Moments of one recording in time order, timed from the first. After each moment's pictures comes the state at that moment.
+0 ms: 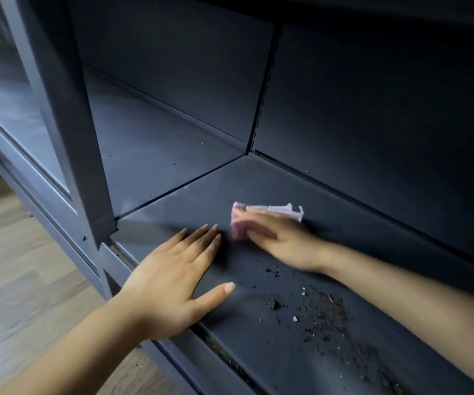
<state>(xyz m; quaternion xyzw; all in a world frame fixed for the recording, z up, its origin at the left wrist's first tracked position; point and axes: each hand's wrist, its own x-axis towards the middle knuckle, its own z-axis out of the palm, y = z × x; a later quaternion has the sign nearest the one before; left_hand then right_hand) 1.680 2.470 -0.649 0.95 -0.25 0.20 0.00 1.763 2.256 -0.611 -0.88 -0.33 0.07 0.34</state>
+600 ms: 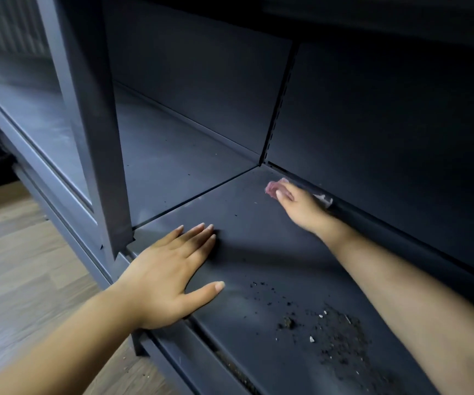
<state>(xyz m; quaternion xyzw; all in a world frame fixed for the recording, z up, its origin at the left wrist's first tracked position) 1.696 2.501 -0.646 0.95 -0.24 0.19 0.00 1.861 2.251 -0.612 -0.93 -0.17 -0.03 0.32</state>
